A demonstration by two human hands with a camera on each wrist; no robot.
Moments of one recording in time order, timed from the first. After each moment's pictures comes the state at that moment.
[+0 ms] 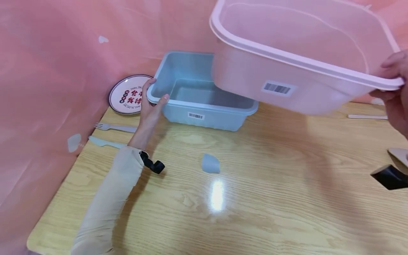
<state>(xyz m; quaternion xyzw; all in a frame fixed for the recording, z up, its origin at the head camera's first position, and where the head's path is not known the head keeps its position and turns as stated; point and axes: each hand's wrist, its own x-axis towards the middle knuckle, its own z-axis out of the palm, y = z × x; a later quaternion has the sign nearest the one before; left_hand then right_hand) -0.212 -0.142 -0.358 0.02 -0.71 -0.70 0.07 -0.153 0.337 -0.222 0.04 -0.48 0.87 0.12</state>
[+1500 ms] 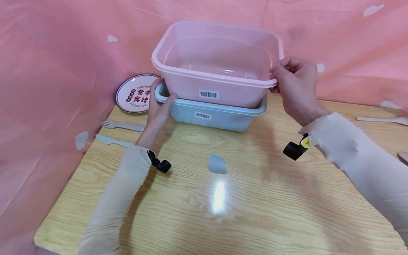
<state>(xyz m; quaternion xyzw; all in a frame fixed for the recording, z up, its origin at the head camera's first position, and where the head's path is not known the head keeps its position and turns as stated) -0.197 -0.122 -0.339 -0.03 -0.72 -0.69 0.08 -0.192 0.193 -0.238 -0.04 -0.66 0.74 0.09</state>
